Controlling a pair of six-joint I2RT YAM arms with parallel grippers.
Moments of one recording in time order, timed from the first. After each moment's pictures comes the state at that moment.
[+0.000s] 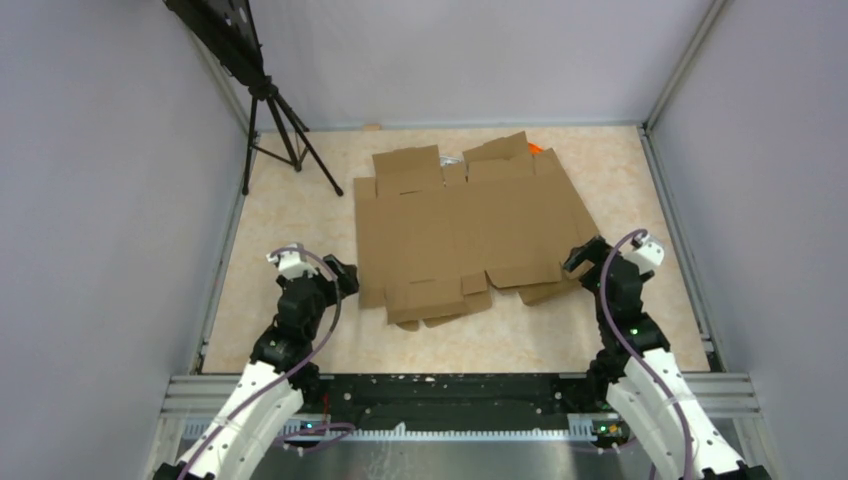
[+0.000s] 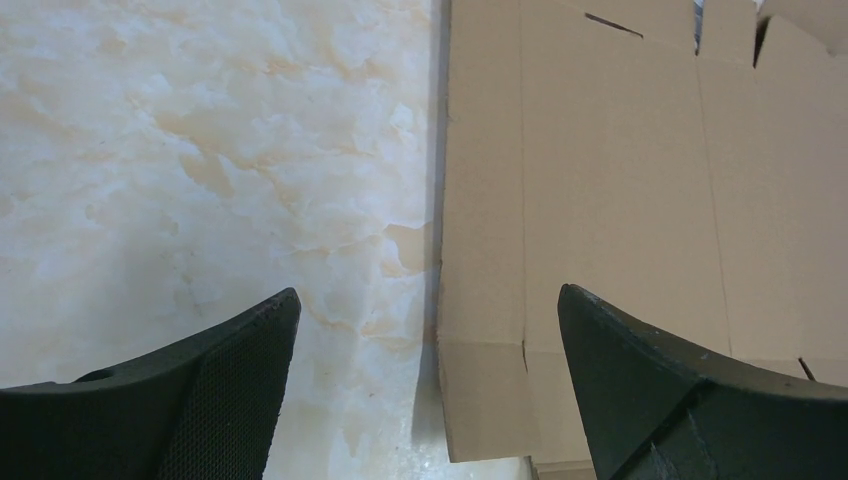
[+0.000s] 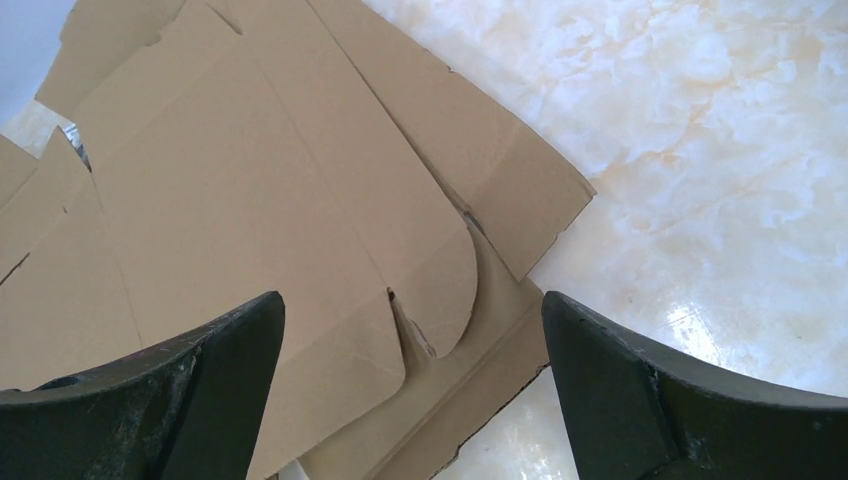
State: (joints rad) left arm -0.32 0.44 0.18 -0.12 -0.29 -0.59; right arm 0.21 0.51 0.29 -0.19 0.42 0.61
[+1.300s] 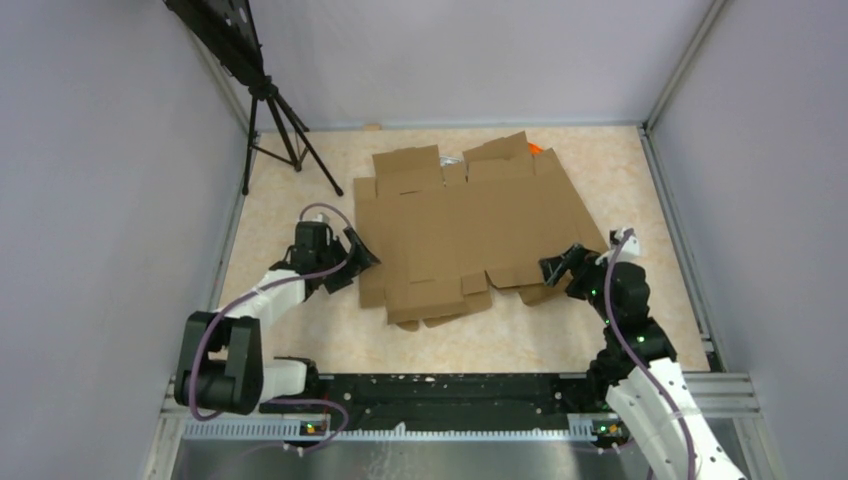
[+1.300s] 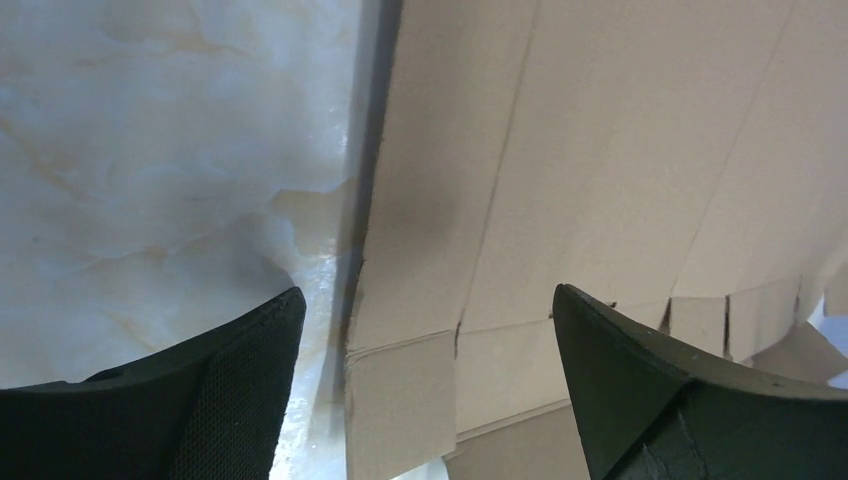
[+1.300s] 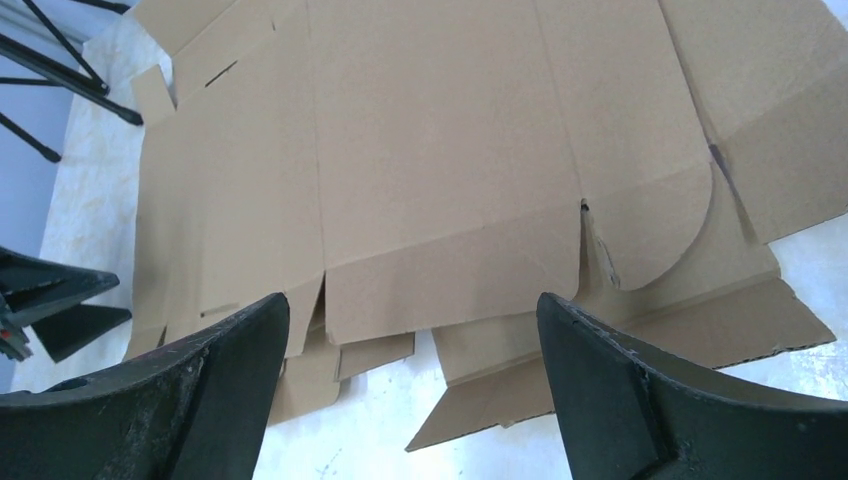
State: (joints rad) left arm -0.14 1.27 0.54 -0.12 0.23 -0.70; right arm 0.21 0.43 0.32 -0.25 -0.04 0.58
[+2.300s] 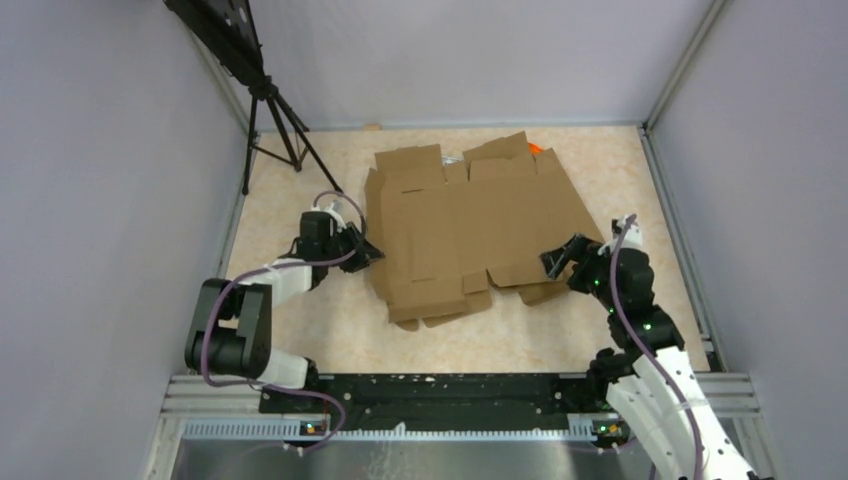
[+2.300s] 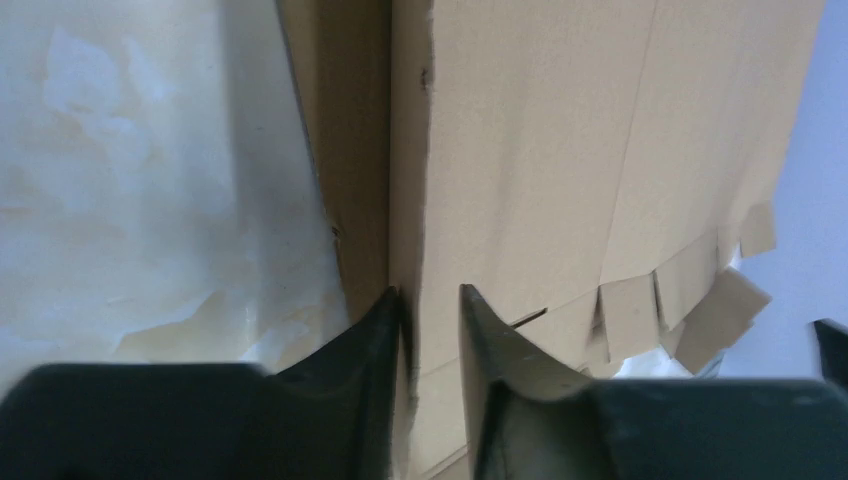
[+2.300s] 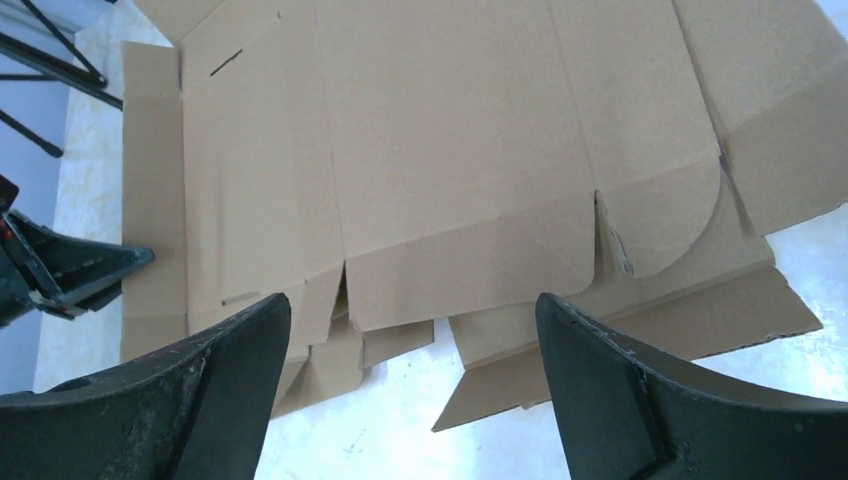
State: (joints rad) left arm -0.12 1.45 0.57 0.15 0.45 -0.71; right arm 0.21 0.49 0.42 -0.34 -0.06 0.58
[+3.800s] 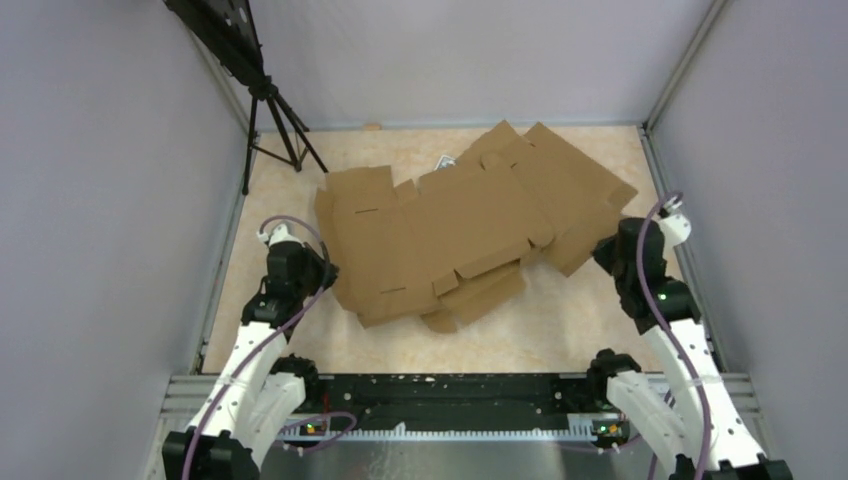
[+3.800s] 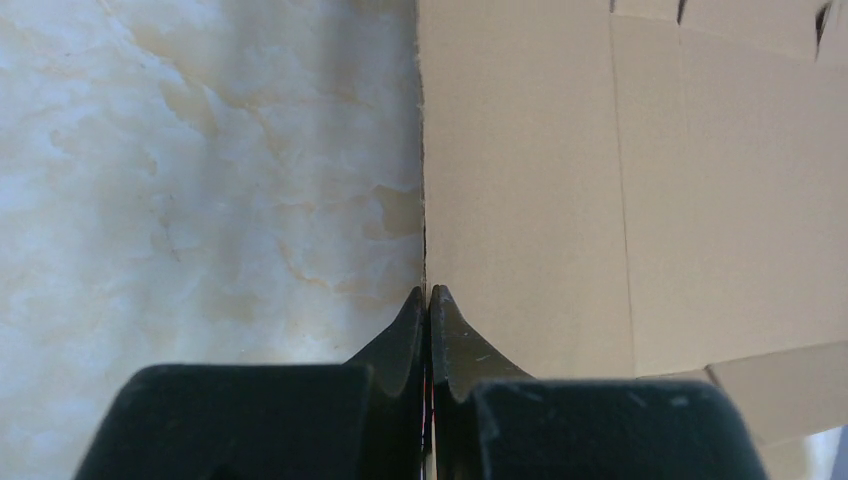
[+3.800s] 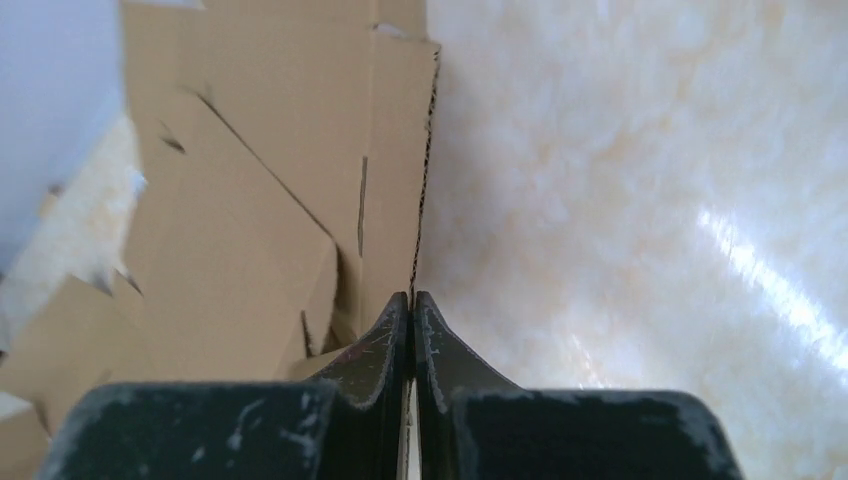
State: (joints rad) left arm -0.10 0.75 0.46 -0.34 -0.01 -0.71; right arm 0.16 0.72 0.69 -0.63 0.34 0.86
